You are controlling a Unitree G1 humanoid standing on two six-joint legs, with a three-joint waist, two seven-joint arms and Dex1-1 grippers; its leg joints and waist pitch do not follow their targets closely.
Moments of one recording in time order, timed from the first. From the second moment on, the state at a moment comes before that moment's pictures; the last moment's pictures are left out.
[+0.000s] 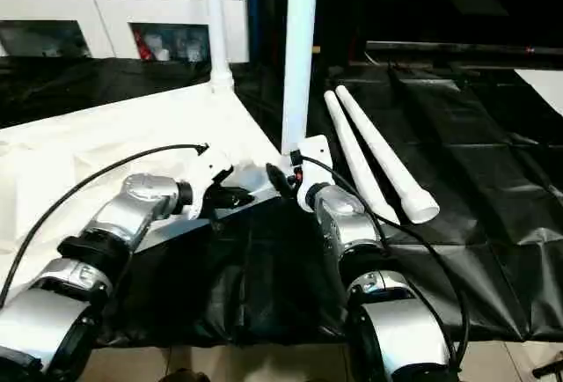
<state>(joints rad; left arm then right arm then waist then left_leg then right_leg) -0.76 0.21 -0.17 0.89 0.08 0.11 -0.96 -0.74 -0.05 -0.04 1.04 0.04 -0.05 0.46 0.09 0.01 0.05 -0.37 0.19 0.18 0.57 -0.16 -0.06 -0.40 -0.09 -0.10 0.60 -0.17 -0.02</state>
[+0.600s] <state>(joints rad) -0.70 0.37 -0.22 0.82 0.03 -0.01 -1.37 -0.66 -0.24 0.13 0.87 0.05 -0.04 1.22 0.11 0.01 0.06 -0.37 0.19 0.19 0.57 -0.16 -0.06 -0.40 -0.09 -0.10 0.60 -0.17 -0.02</state>
